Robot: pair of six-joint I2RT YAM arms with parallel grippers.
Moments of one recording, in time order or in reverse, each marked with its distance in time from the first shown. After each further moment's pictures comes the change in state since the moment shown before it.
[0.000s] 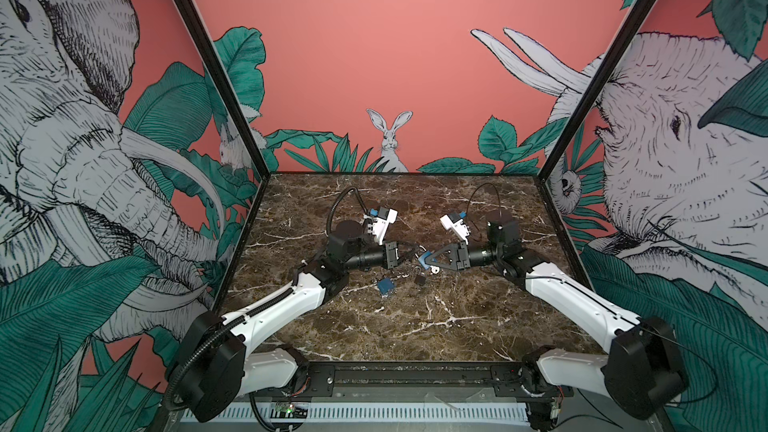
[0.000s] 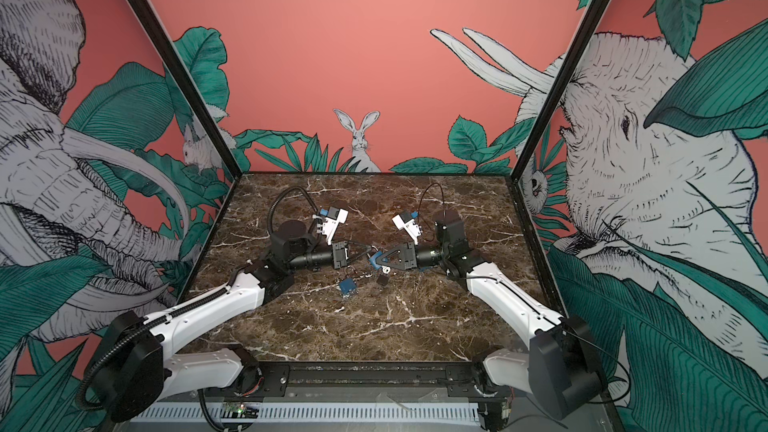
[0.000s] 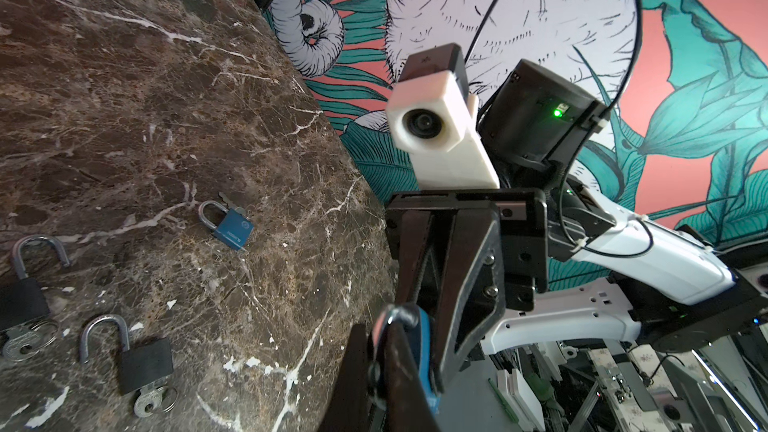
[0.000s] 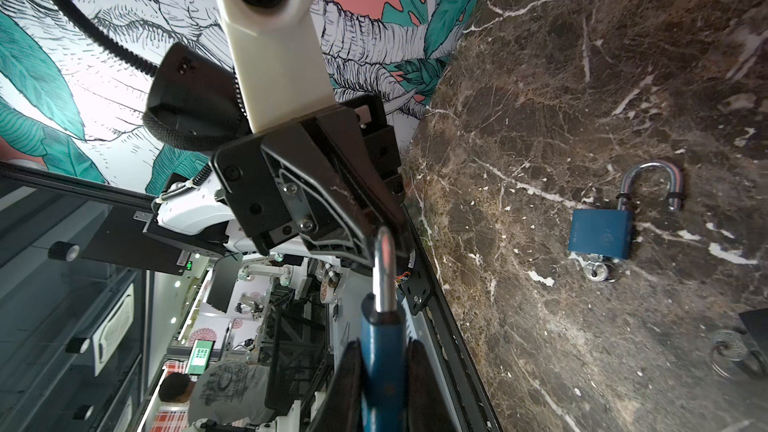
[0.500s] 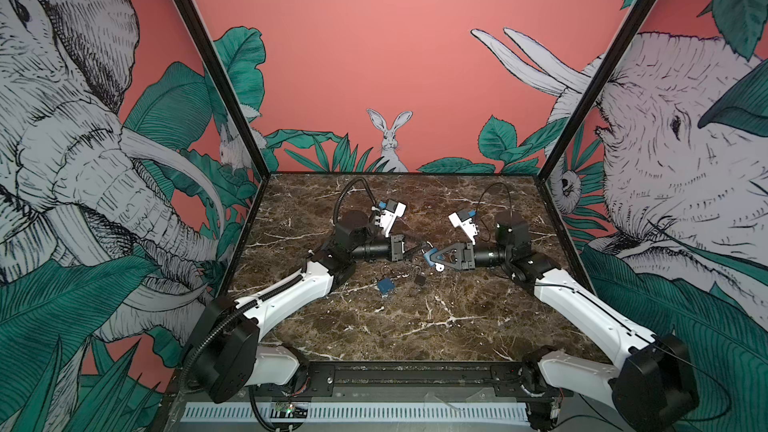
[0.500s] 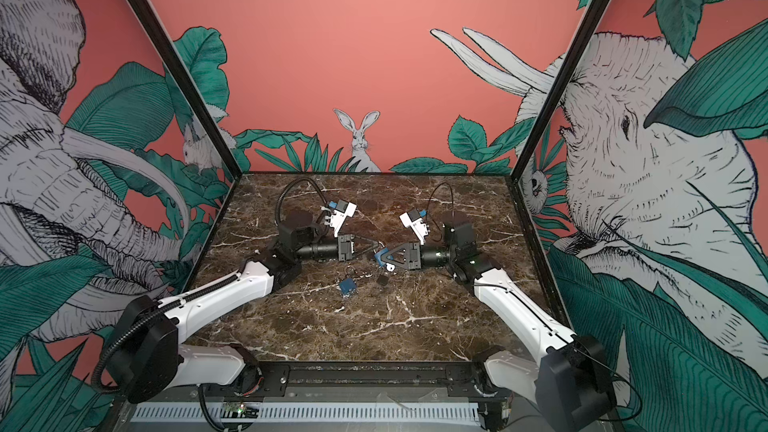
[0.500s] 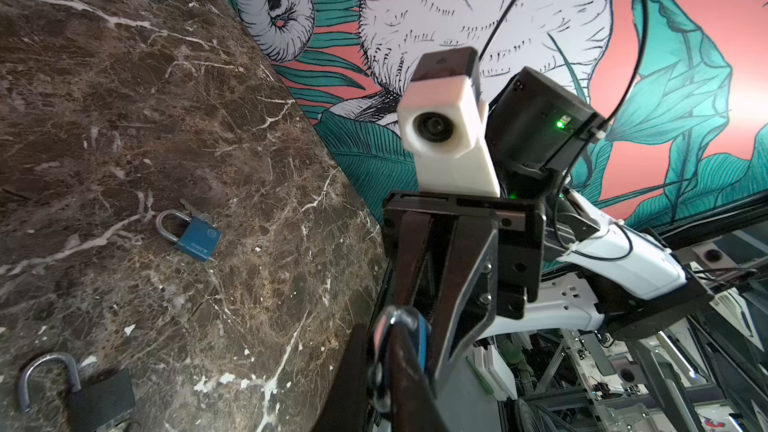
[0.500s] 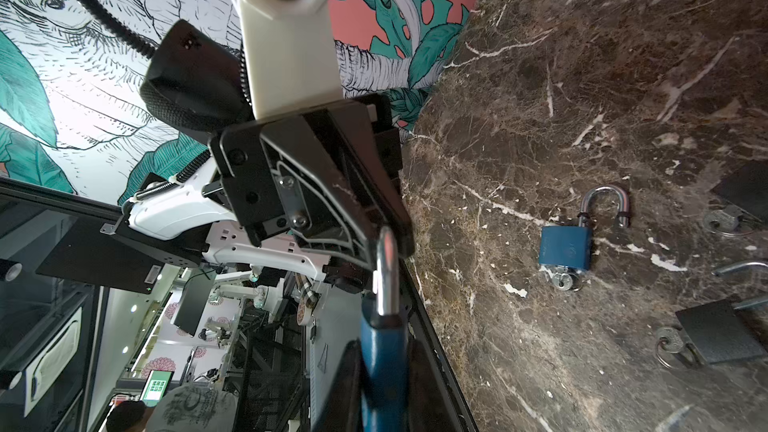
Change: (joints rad) left arm 0.014 0.095 0.079 0.031 0.100 -0.039; right arm -0.013 -0.069 -0.014 -0.028 0.068 -0.023
